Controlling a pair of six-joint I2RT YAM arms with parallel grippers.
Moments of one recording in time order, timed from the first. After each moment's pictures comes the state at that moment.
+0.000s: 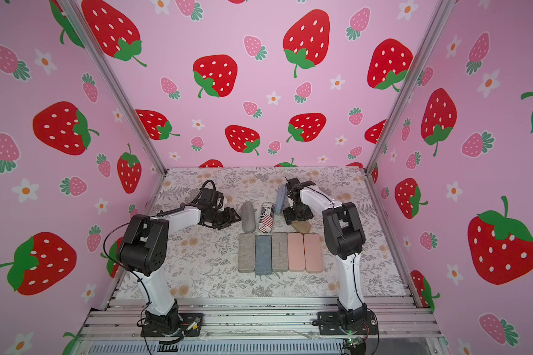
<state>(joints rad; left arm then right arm) -0.24 1.89 1.15 -0.31 0.43 -0.54 0.42 2.14 1.69 -1.04 0.20 0.11</state>
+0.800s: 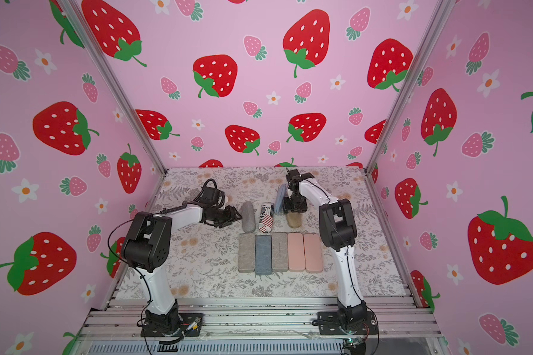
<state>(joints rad) -0.24 1.94 1.19 -0.31 0.43 -0.54 0.39 2.30 1.95 -1.10 0.07 0.23</state>
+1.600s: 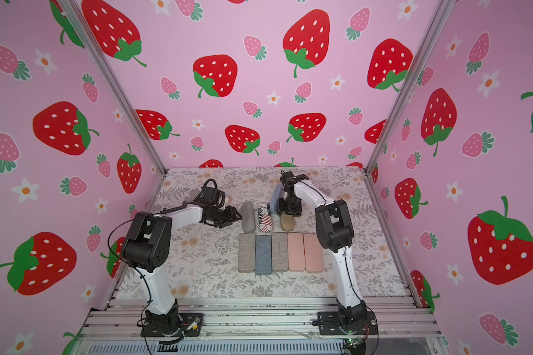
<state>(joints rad) -0.24 1.94 1.19 -0.31 0.44 -0.53 0.44 2.30 1.95 -1.12 0.05 0.38</state>
